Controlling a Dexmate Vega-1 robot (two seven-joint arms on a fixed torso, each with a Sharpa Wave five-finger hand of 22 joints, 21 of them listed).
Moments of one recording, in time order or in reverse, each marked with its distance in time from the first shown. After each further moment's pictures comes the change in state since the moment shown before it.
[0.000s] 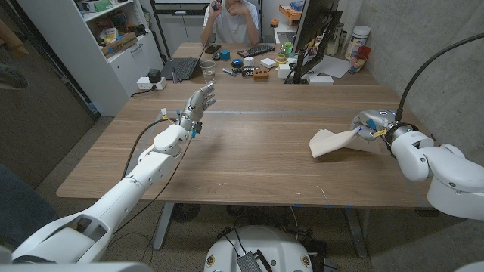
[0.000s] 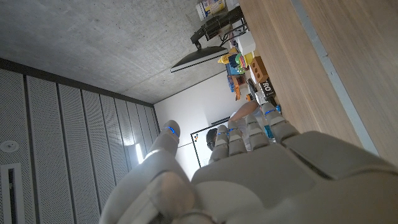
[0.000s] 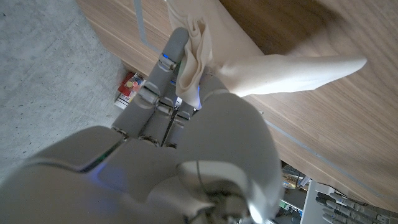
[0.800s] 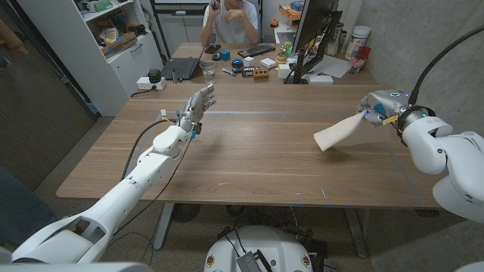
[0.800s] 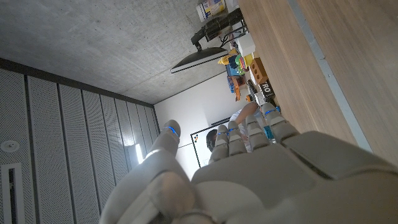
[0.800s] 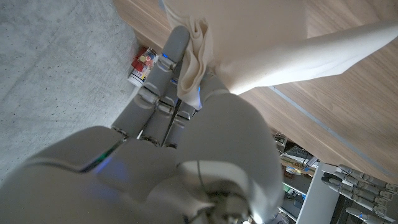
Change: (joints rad) left arm 0.012 0.004 -0.003 -0.011 -0.003 -0.001 -0.003; left_hand 0.004 0.004 0.002 -0.002 0.000 0.000 0.000 0.000 0.000 0.000 0.000 0.000 0.000 0.000 0.000 0.000 0.000 0.000 0.000 0.000 0.000; right arm -0.109 0.260 0.237 -0.095 -0.400 0.116 0.307; right_hand -0.009 0.001 0.000 0.000 -0.002 0.014 0.004 -0.011 0.017 0.007 0.004 0.000 0.000 0.034 -0.009 0.000 0.048 0.000 0.000 0.040 -0.003
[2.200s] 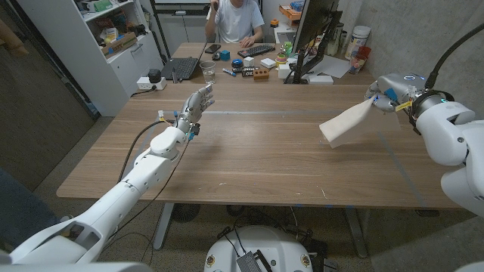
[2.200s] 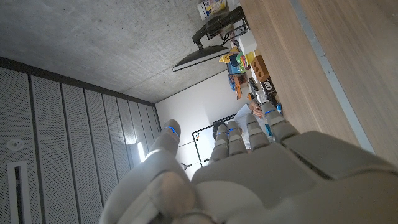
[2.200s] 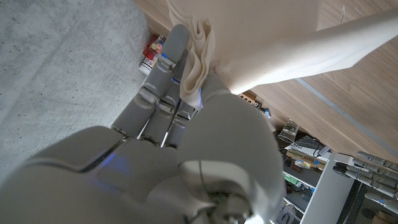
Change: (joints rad) left arm 0.035 0.025 -0.016 -0.053 -0.004 0.002 0.017; left_hand 0.000 0.000 0.002 -0.002 0.000 0.000 0.000 0.000 0.000 0.000 0.000 0.000 0.000 0.000 0.000 0.000 0.000 0.000 0.000 0.000 0.000; right arm 0.044 0.201 0.083 -0.063 -0.191 0.149 0.201; right_hand -0.026 -0.003 0.006 0.006 0.006 0.014 -0.004 -0.004 0.023 0.005 0.005 0.007 0.000 0.037 -0.009 -0.009 0.061 0.004 -0.004 0.062 -0.009
